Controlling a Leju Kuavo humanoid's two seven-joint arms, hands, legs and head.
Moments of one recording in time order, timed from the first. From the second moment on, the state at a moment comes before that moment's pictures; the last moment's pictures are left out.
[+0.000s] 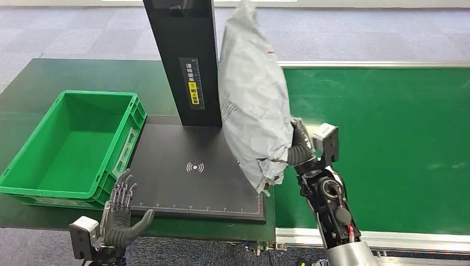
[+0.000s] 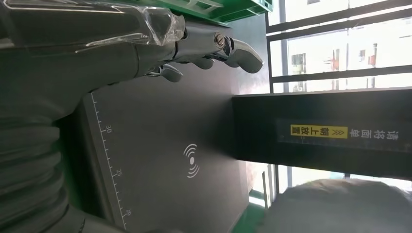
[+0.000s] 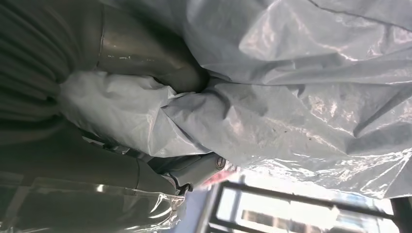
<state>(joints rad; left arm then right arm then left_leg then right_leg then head) 0.14 -0.15 0.06 -1.46 -0.05 -0.29 -0.50 -0.47 0.04 0.23 -1.01 -0.06 0.31 -0.44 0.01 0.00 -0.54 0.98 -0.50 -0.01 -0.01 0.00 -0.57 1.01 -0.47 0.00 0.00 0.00</state>
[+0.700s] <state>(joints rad) 0.16 -0.14 0.05 -1.45 -0.03 -0.27 -0.47 -0.57 -0.01 0.68 -0.80 0.29 0.09 -0.30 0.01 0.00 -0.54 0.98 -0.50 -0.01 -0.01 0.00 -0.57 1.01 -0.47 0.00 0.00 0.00</state>
